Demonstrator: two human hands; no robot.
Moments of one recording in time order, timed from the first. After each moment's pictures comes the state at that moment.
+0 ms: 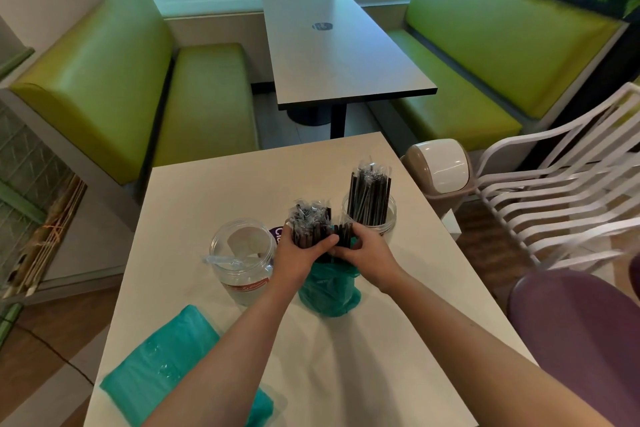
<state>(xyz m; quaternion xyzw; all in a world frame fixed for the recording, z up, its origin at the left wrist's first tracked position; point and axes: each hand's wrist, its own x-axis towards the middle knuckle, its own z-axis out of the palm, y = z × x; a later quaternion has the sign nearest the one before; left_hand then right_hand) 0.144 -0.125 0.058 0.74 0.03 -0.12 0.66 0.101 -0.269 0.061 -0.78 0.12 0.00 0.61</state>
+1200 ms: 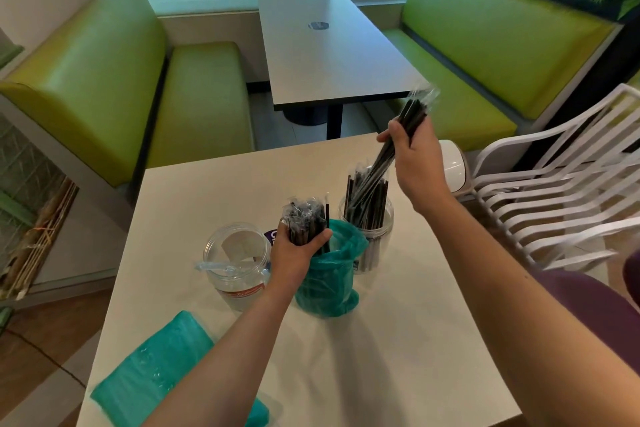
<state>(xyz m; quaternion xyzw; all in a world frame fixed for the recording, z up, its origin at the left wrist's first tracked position) 0.151 -0.132 0.062 0.77 0.05 -0.10 0.63 0.151 -0.325 0.192 -0.80 0.16 -0.27 0.51</state>
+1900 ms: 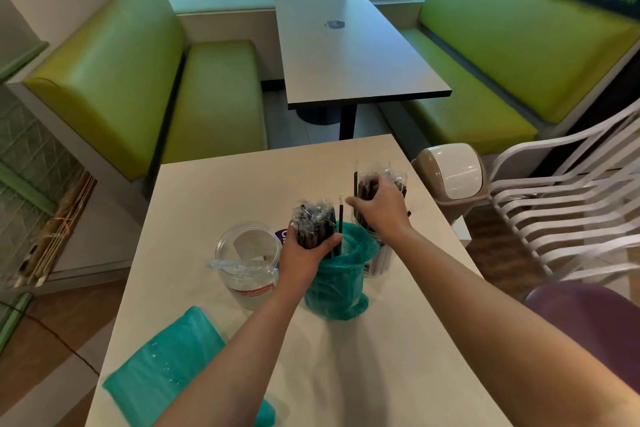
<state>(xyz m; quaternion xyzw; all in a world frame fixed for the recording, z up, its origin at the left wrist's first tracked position) 0.153 -0.127 0.058 0.78 0.05 -0.10 0.62 0.173 -0.293 0.103 -0.87 0.21 -0.10 0.44</state>
